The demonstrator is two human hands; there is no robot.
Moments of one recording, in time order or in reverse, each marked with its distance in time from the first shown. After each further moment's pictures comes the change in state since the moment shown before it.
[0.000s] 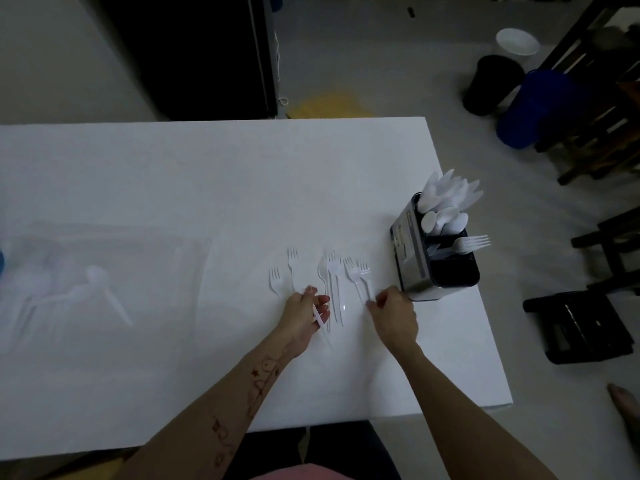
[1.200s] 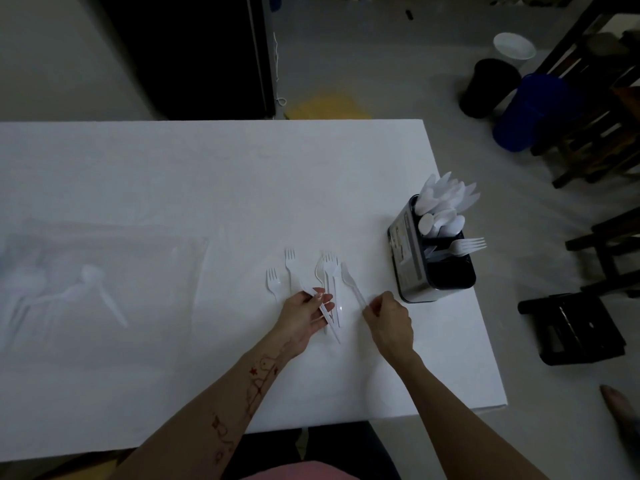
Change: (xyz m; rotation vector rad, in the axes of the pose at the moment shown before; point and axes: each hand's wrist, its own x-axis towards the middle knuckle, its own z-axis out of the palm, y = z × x) left_hand 0.003 -0.001 -0.002 0.006 -0.104 0.016; right_hand -0.015 -0.002 -0.005 -0.040 -0.023 -0.093
